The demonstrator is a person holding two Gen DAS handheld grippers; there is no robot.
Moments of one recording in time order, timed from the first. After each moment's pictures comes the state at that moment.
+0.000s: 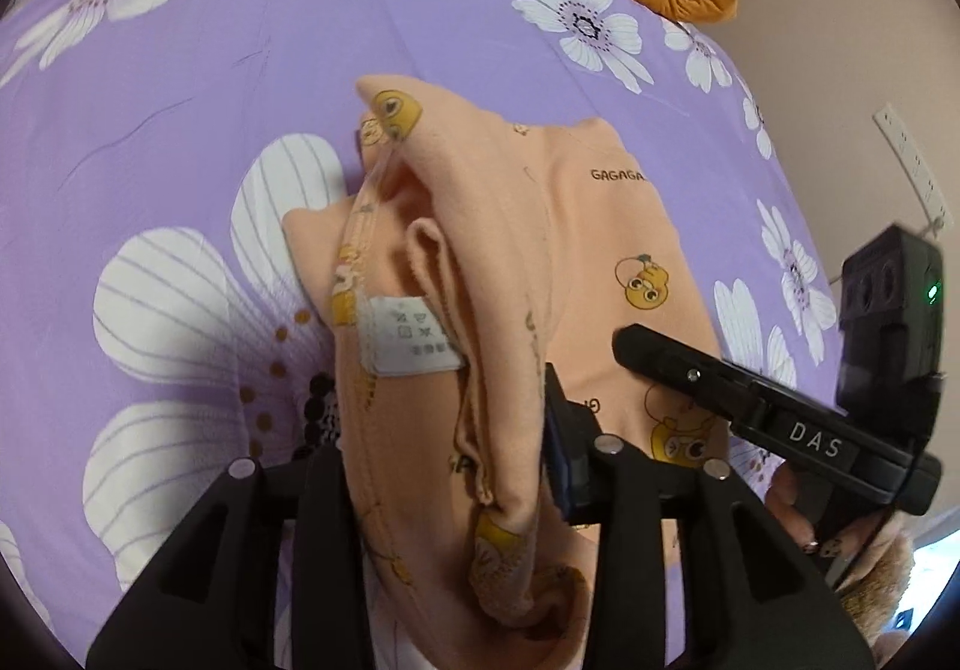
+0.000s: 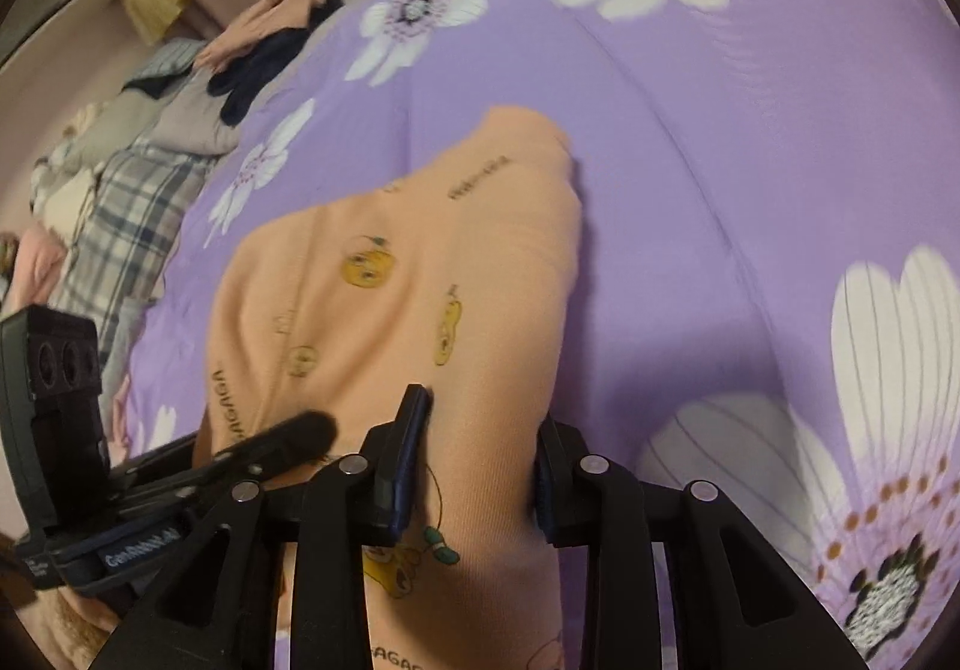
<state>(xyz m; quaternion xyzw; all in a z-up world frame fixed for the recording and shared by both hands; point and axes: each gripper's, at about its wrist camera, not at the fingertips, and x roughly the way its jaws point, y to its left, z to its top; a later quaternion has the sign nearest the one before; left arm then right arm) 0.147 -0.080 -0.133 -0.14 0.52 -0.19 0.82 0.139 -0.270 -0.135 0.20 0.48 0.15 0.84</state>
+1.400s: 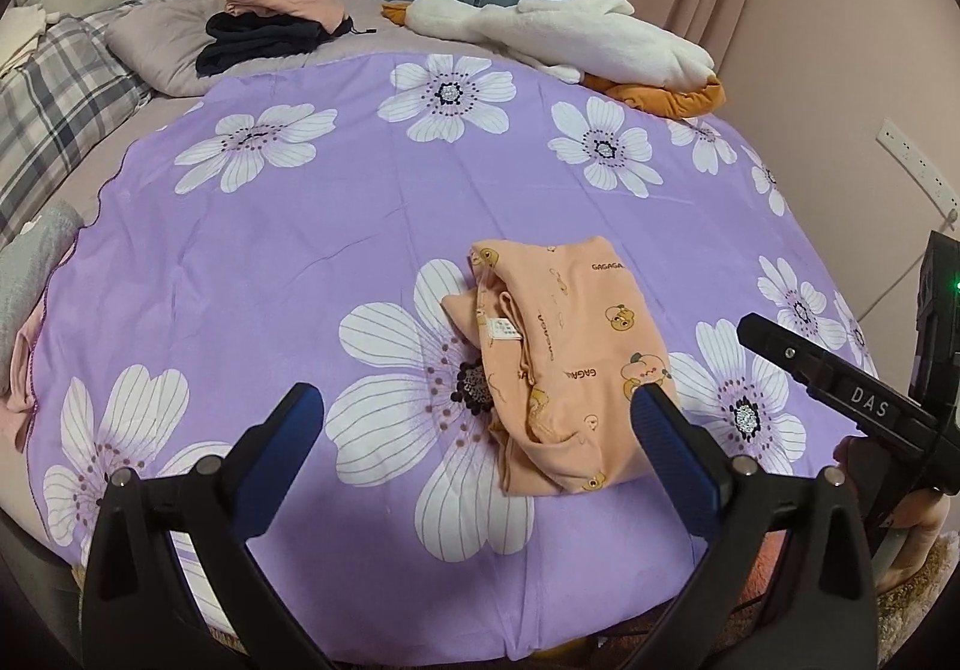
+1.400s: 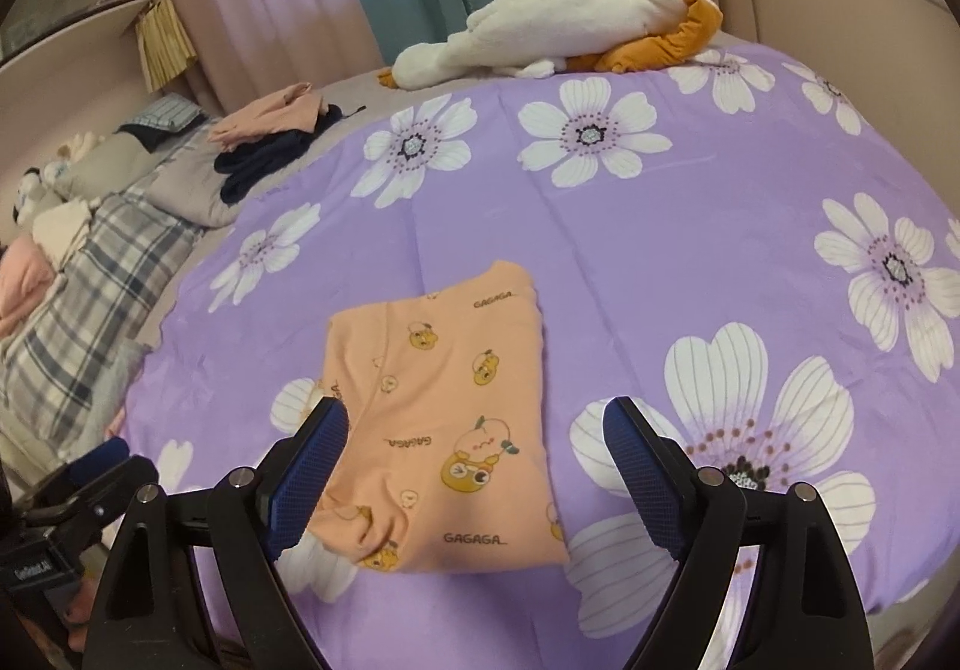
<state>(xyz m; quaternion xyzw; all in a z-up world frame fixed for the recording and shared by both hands) 0.032 -0.030 -0.016 -0.08 0.41 -0.10 0.91 0.050 -0.262 -0.026 0.13 0.37 0.04 0.92</state>
